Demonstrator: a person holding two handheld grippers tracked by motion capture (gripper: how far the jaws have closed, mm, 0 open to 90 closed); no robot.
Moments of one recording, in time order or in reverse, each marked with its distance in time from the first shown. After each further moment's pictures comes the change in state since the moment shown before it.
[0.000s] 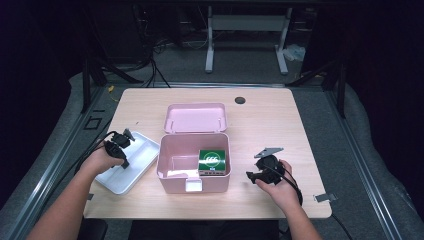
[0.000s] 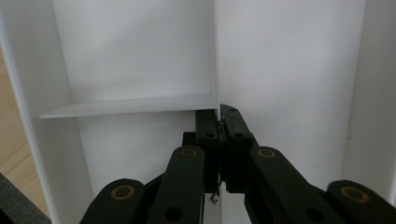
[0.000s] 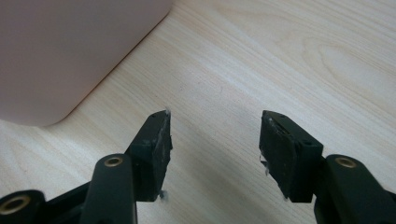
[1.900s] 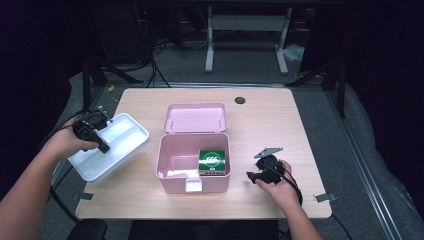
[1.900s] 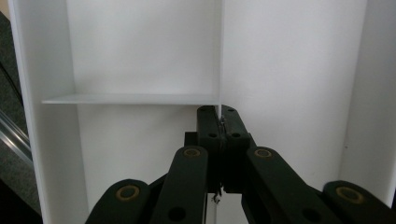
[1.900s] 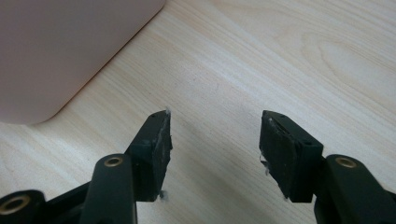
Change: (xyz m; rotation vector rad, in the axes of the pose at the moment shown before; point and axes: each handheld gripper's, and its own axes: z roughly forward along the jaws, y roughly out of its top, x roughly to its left) left arm 0.008 -0.022 -0.120 -0.082 -0.007 0.126; right arm -0.002 -0.001 0.004 0.013 -0.014 0.000
